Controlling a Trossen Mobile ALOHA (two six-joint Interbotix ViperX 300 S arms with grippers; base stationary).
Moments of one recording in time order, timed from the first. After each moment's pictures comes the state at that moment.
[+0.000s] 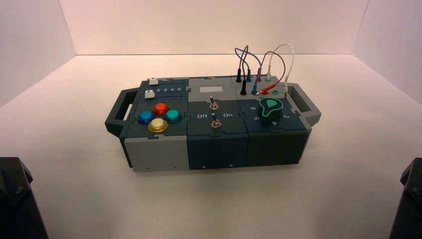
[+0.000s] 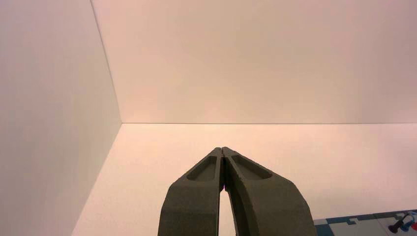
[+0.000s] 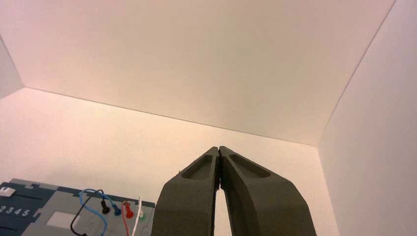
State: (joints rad) left arm -0.02 -1.09 1.06 -0.06 0.31 0.03; right arm 0.17 -1.11 1.08 -0.08 0.28 -0.02
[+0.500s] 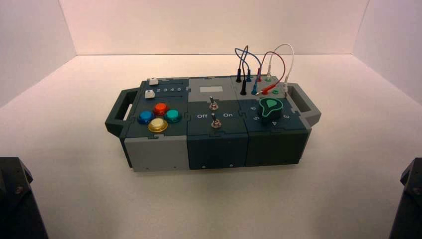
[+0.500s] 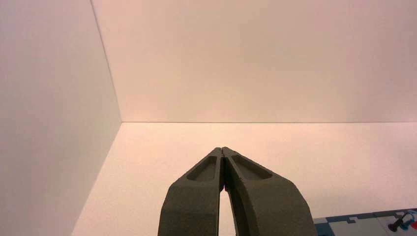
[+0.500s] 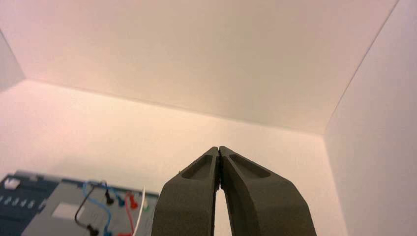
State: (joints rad) left arm -0.02 -1.09 1.06 -0.06 0.32 0.03; right arm 0.17 -1.06 1.08 -0.06 0.31 -0.02
